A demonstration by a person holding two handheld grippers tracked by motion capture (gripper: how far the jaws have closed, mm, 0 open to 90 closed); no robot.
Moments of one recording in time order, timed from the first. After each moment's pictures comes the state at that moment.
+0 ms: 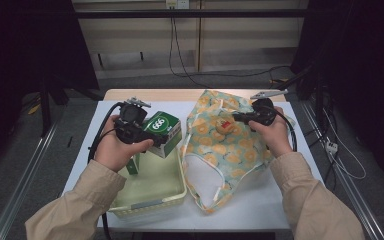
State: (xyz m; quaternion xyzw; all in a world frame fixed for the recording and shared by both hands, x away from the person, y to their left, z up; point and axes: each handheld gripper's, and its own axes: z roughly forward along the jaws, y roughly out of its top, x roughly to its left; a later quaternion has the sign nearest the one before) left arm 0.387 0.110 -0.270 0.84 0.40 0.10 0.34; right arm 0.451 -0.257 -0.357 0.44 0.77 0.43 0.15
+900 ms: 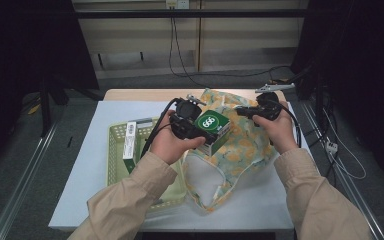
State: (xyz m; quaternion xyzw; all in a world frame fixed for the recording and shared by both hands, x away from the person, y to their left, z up) left arm 0.403 0.000 -0.287 0.86 0.33 0.06 0.37; right arm 0.451 -0.265 -0.336 0.44 0.76 0.44 0.16
